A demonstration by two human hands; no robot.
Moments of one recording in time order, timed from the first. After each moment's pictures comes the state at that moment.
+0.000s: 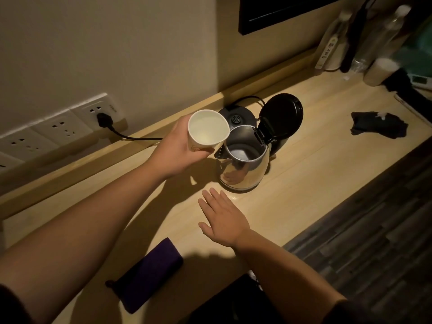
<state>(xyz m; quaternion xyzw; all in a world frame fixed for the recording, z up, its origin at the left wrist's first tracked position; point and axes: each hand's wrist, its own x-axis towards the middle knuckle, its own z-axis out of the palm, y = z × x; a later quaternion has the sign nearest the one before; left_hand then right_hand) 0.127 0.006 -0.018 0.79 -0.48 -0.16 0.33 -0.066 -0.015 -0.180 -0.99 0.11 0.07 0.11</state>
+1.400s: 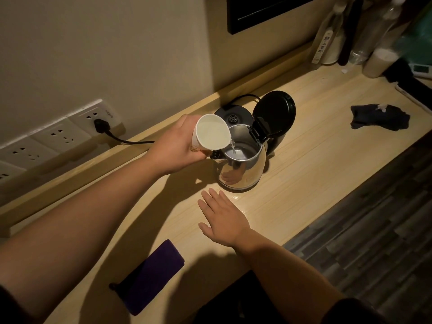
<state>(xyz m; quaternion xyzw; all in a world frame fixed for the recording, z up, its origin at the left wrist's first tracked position) 0.132 -0.009 -0.005 0.77 -0.59 -0.12 0.21 -0.064 -0.014 -0.185 -0.99 0.12 0.06 0.10</state>
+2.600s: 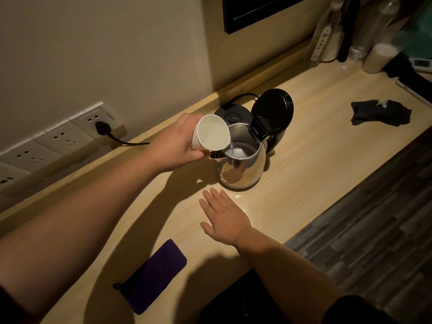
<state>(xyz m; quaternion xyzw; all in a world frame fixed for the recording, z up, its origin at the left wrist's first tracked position) 0.136 -0.011 -0.001 0.76 -0.61 -0.12 0.17 -0.063 -0.013 -0.189 -0.98 0.12 0.06 0.11</state>
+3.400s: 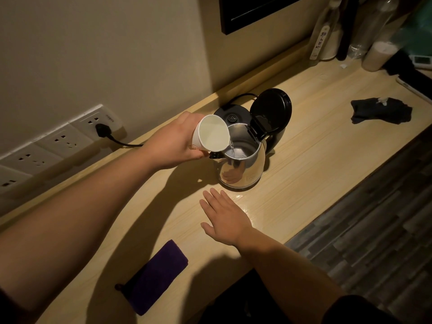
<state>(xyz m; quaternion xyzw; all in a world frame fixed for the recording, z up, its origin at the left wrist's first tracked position) 0.138 -0.014 0.007 0.75 -0.64 -0.11 0.15 -0.065 -0.013 -0.190 -0.99 0.12 0.05 0.11</state>
